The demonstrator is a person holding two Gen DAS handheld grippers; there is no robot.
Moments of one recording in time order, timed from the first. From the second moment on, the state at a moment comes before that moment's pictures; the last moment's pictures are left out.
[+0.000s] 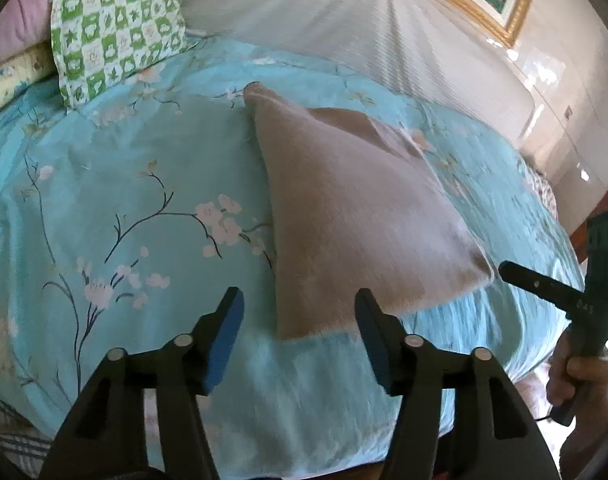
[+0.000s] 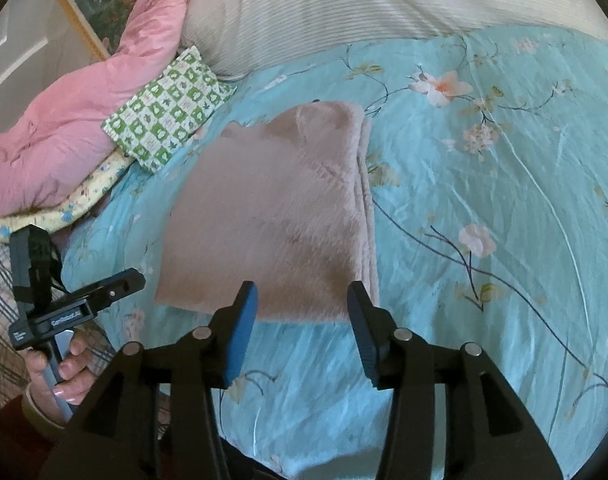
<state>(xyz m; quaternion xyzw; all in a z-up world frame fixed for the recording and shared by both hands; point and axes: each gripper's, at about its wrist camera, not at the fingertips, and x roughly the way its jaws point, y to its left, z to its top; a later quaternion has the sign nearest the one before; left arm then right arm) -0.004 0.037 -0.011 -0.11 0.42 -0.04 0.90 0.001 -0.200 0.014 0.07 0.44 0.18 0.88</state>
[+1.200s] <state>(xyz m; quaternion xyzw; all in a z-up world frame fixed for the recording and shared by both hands) -0.034 0.032 0.010 -0.04 0.40 0.01 0.92 -0.043 -0.170 0.026 0.01 0.41 0.19 0.89</state>
